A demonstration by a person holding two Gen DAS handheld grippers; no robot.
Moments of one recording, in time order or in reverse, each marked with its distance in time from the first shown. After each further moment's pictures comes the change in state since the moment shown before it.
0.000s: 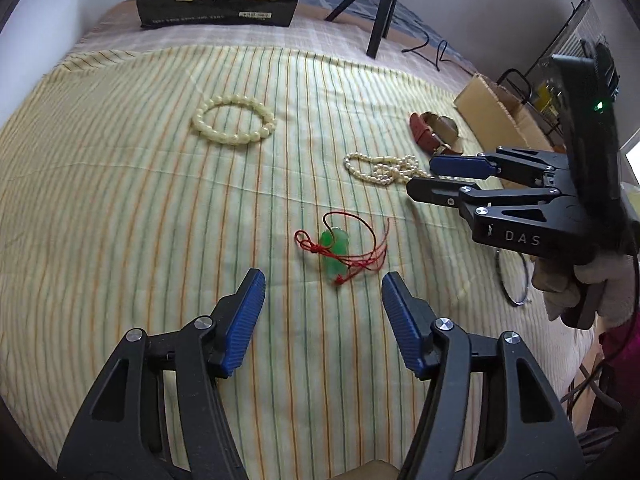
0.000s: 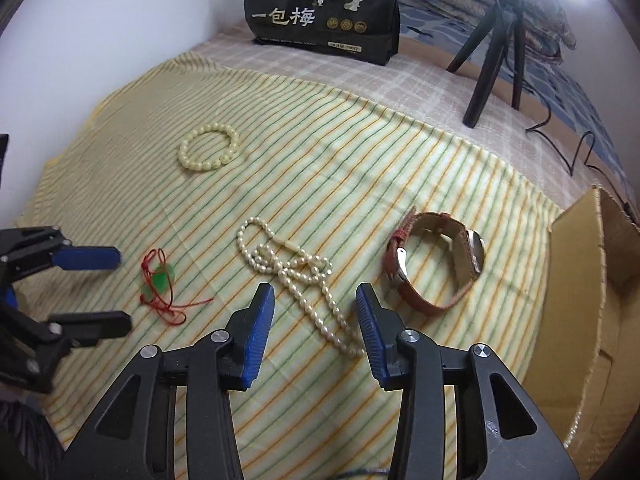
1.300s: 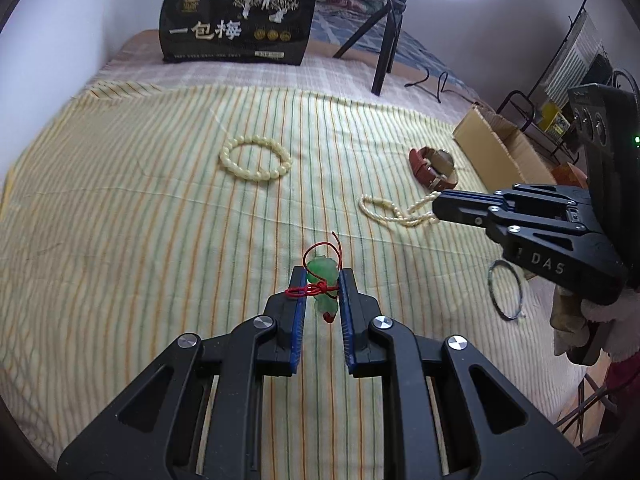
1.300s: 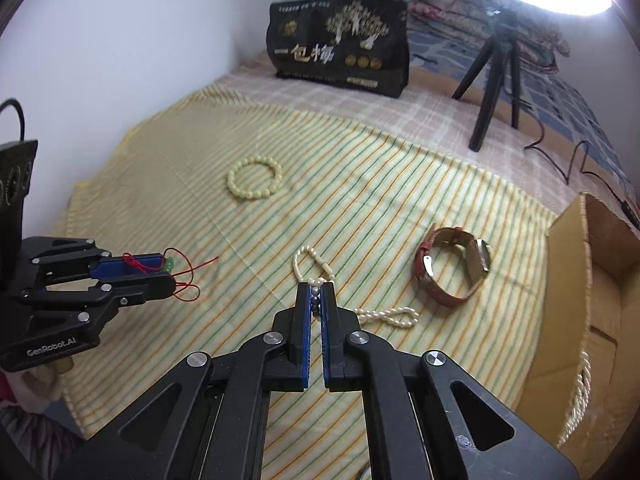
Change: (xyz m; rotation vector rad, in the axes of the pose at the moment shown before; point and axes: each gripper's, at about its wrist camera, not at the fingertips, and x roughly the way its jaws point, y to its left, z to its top) left arm -0.040 -0.001 -0.004 -0.007 -0.124 0.034; right arm -0.044 0.023 -0.004 0.038 -0.107 0.046
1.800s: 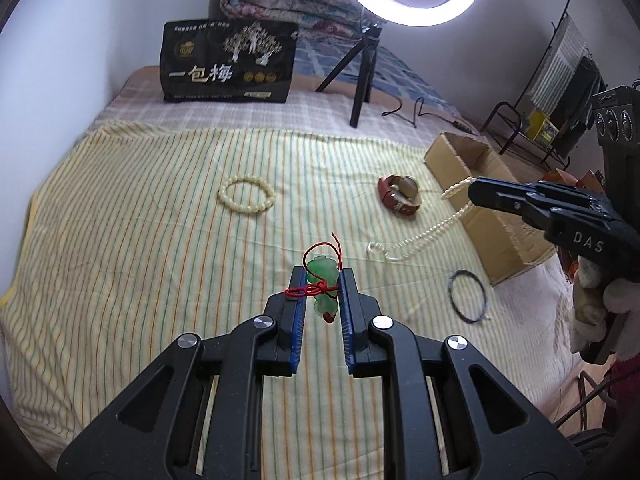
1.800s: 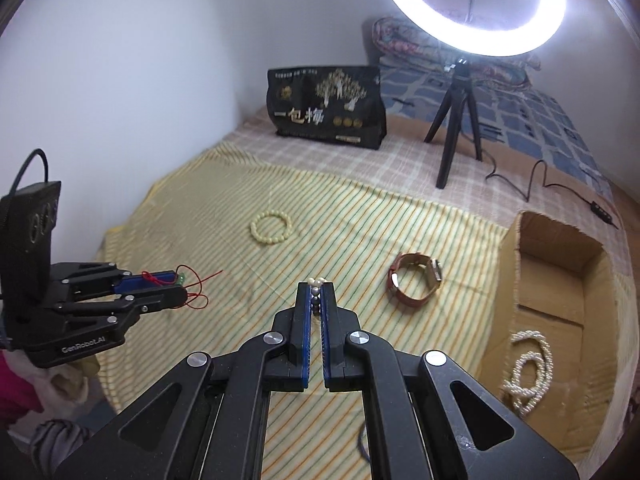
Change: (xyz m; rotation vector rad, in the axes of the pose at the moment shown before) left arm -0.056 -0.023 0.007 0.035 -0.075 -0.017; right arm -0.084 -0.001 0.002 0.061 -0.134 0.004
